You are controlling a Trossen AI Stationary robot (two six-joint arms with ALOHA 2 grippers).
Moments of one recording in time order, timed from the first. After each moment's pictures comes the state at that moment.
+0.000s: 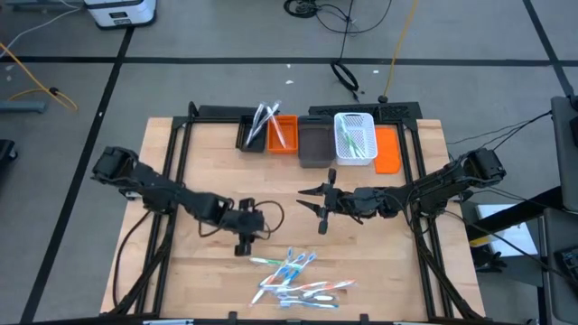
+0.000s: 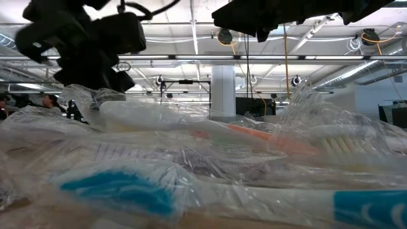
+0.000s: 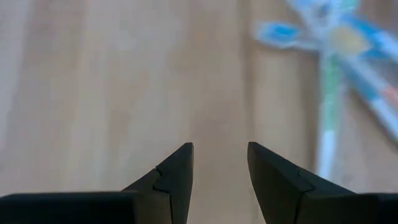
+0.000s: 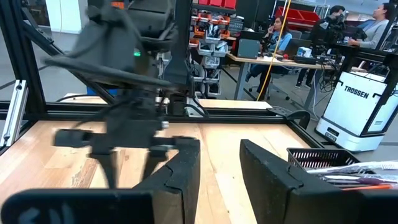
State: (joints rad) left arm -0.33 1.53 0.78 -0.20 -0.08 -0.29; right arm 0.24 1.46 0.72 0.69 0.42 -0.06
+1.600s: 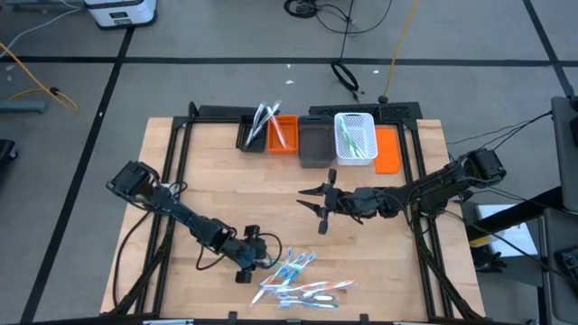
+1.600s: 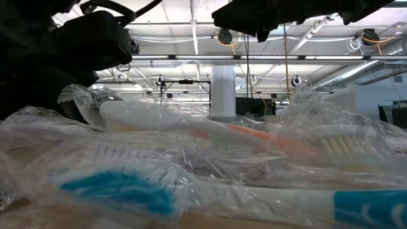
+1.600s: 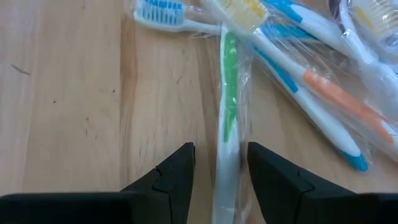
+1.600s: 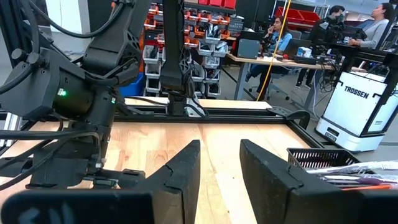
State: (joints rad) left arm -0.52 1.78 0.78 0.10 -0.12 -0.40; right arm 0.24 1.46 0.72 0.69 0.42 -0.06
